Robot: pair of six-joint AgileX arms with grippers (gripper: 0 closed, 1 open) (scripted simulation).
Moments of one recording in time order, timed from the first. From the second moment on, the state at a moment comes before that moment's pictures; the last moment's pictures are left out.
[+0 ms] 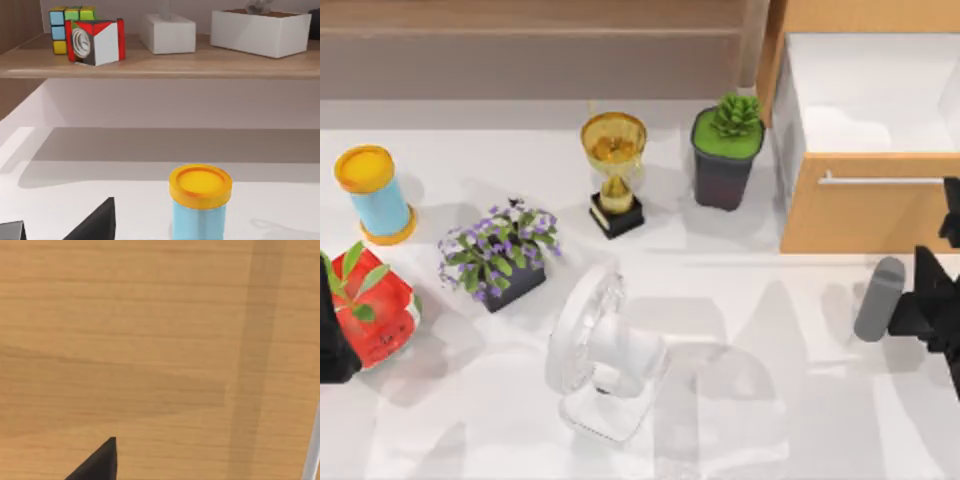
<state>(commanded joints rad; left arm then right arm) 0.00 0.00 0.00 0.00 0.00 0.00 0.35 1.99 0.20 1.77 0.39 -1.55</state>
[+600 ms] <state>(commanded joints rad) 0.00 0.00 0.00 0.00 0.00 0.00 0.23 1.91 0.21 1.62 0.42 -1.57</state>
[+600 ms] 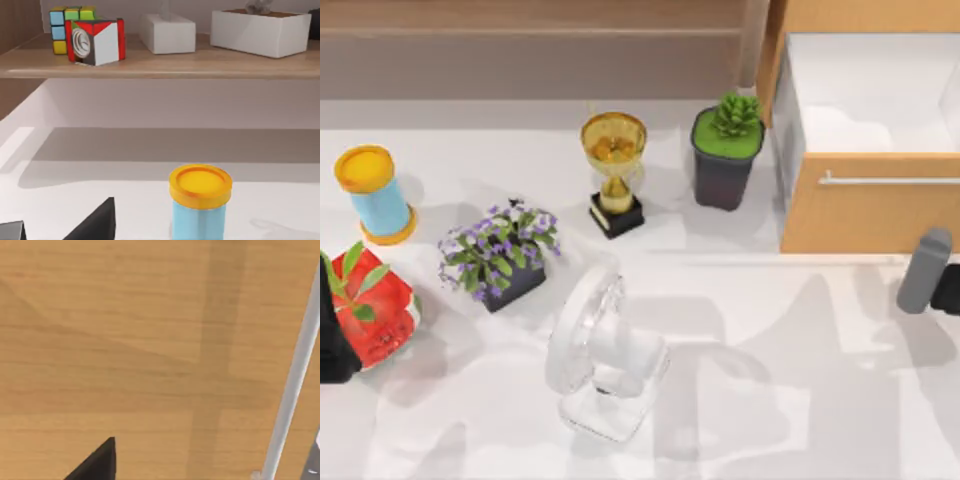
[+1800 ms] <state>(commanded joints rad) 0.00 0.00 0.00 0.00 0.00 0.00 -0.60 1.48 0.72 0.07 0.28 -1.61</state>
